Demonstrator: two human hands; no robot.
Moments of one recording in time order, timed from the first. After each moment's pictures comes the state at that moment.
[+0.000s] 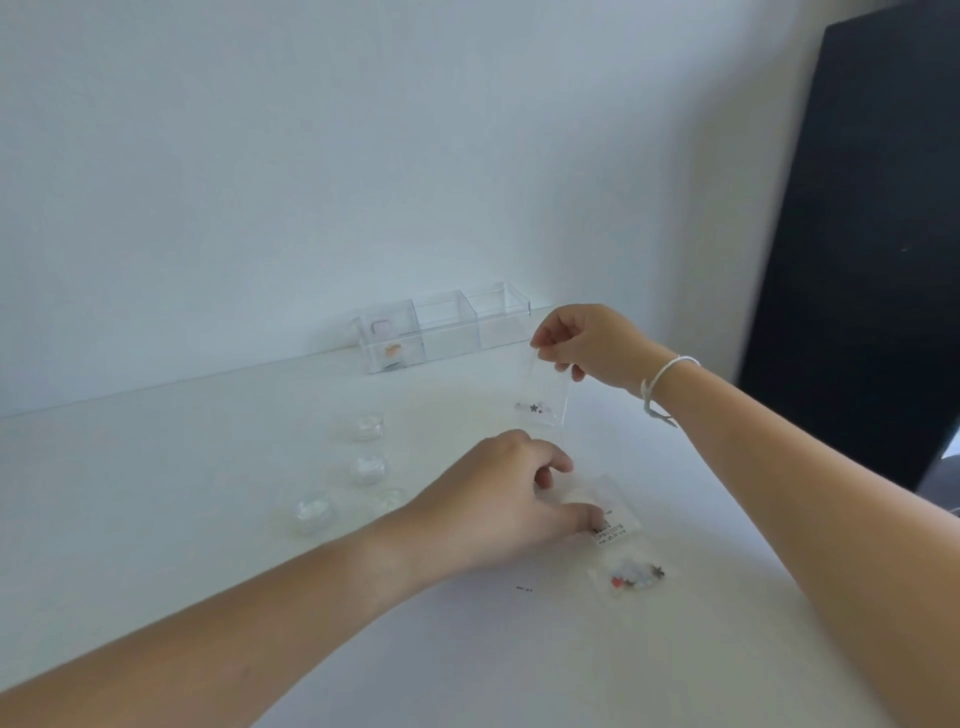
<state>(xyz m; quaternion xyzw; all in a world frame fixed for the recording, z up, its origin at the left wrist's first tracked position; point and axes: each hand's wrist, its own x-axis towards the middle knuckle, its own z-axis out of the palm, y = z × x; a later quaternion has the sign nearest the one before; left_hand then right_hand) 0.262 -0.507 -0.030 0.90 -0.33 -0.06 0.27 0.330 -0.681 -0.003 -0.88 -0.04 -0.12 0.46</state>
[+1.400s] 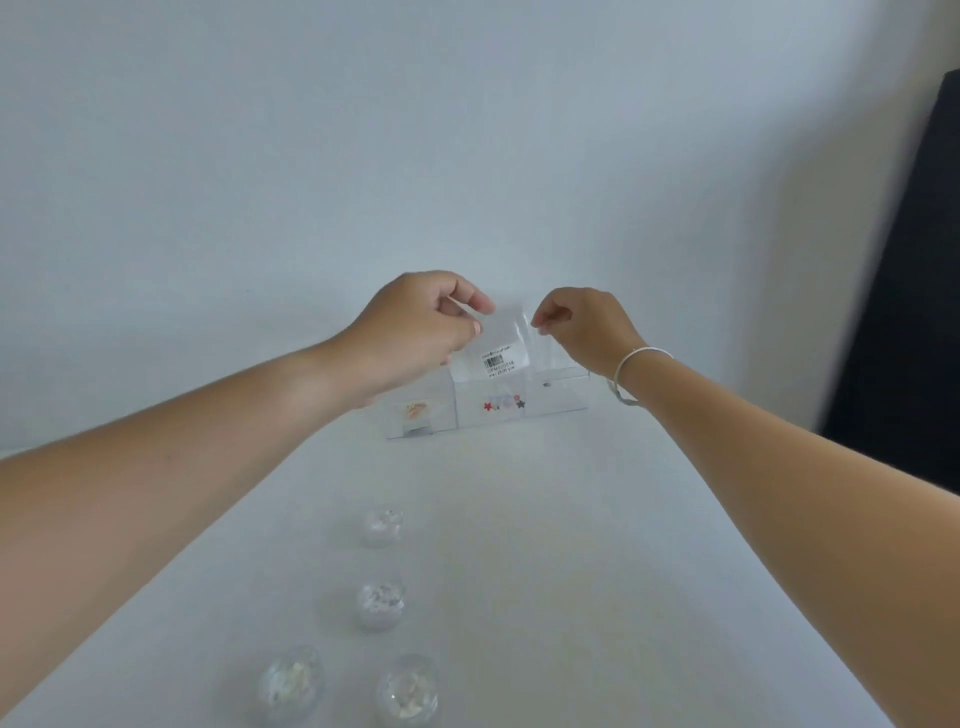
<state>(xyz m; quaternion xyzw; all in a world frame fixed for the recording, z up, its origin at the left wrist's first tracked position) 0.427 -0.470 0.056 0.85 -0.27 0.09 0.45 0.482 -0.671 0.017 -0.90 -0.04 -0.27 0.33</state>
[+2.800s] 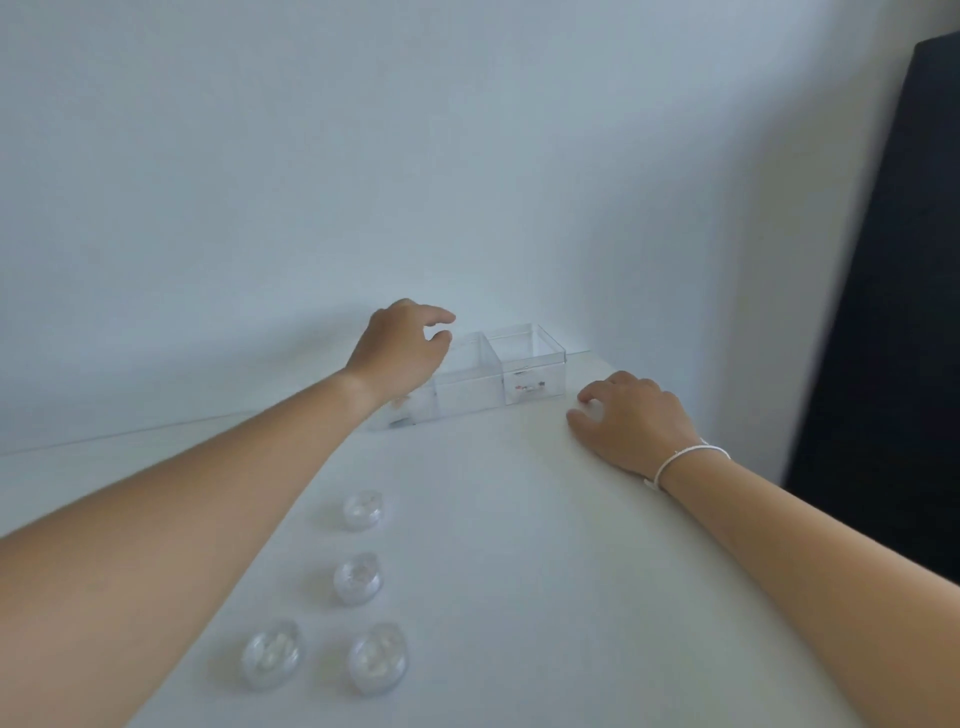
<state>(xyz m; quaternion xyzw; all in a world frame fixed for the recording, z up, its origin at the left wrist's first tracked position) 0.482 -0.483 0.015 0.92 -0.21 0.18 0.29 0.404 -0.696 -0.050 -0.97 0.09 -0.16 0.13</state>
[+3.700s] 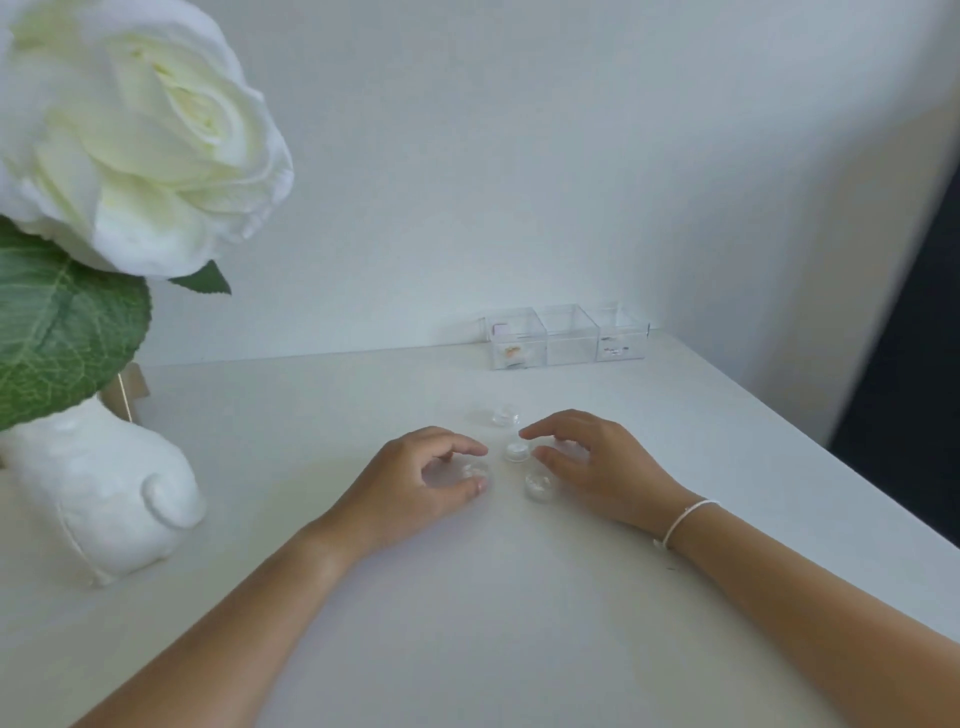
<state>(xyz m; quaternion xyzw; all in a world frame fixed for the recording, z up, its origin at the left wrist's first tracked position) 0.282 -0.334 -0.048 0.88 -0.25 0.06 0.41 0.276 -0.550 -0.045 -0.91 -0.17 -0.12 0.36</state>
